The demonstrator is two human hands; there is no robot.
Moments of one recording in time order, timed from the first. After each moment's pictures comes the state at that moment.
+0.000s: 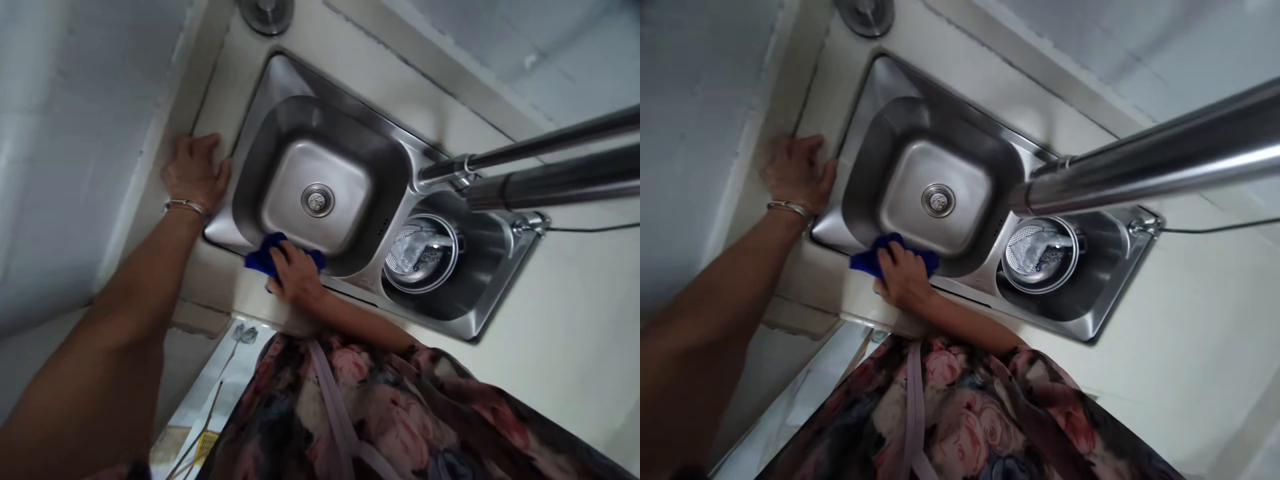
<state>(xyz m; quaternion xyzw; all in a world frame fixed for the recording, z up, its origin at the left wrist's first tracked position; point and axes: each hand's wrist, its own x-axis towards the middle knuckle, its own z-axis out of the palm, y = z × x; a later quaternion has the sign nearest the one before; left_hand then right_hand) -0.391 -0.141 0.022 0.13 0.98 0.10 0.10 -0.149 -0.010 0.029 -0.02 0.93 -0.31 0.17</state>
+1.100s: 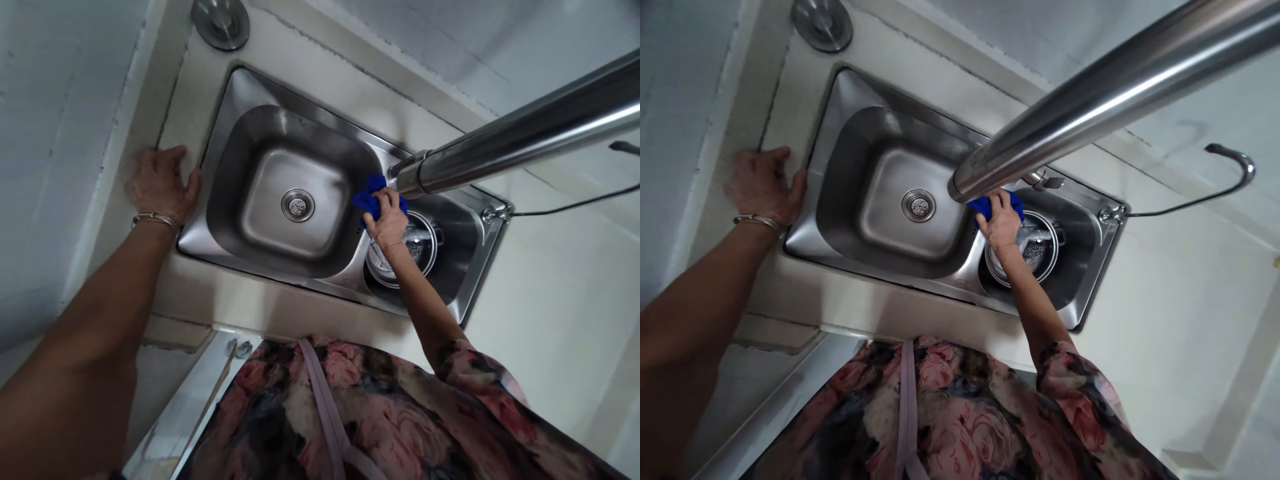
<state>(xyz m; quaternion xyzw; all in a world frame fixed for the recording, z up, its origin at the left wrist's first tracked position) -0.389 -0.138 0.029 0.13 0.98 0.10 0.09 -0.136 0.251 -0.014 0.21 0.97 -0.13 0.02</state>
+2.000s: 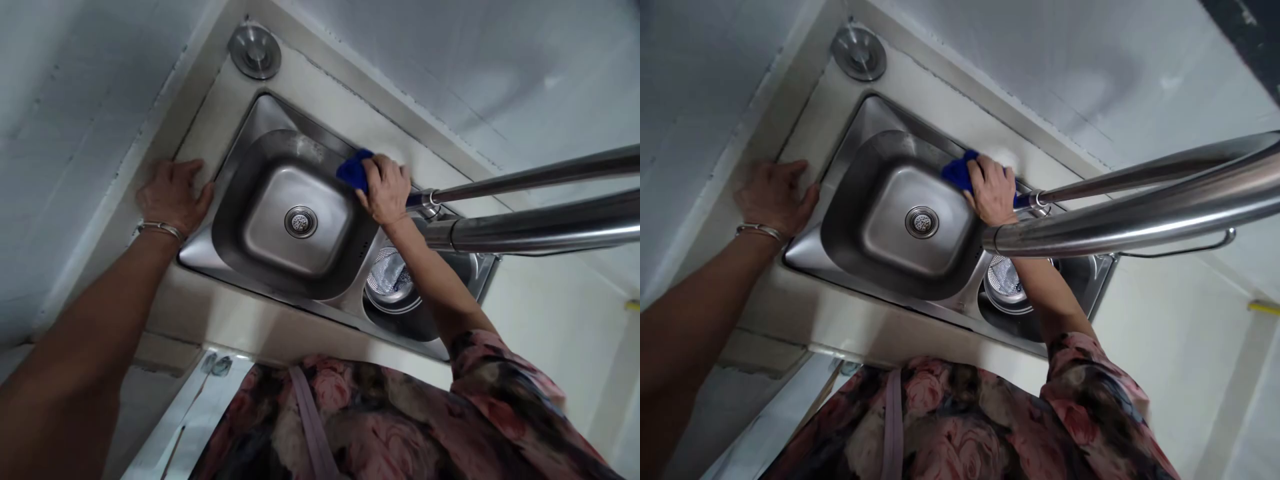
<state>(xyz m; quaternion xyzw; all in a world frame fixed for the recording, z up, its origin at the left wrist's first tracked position) -0.397 -0.145 0.015 0.12 0.98 0.13 0.08 -0.268 0.260 0.037 0.02 1.00 0.05 0.03</state>
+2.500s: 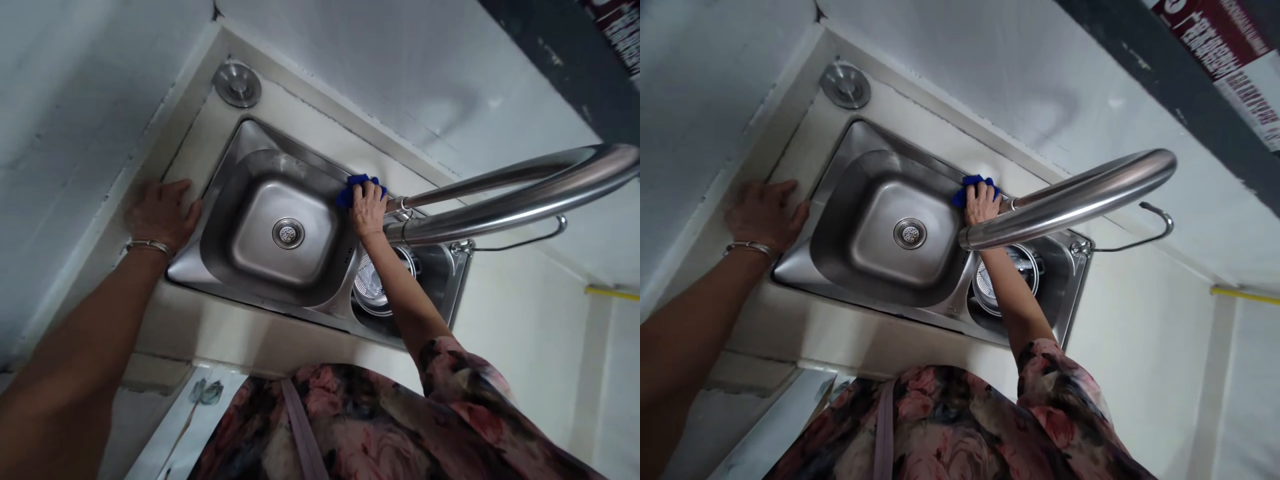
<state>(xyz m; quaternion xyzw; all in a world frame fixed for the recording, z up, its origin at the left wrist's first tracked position) -0.402 -0.142 0.017 0.11 0.98 0.12 0.10 -0.255 0.250 0.017 0.18 0.98 0.06 0.07</state>
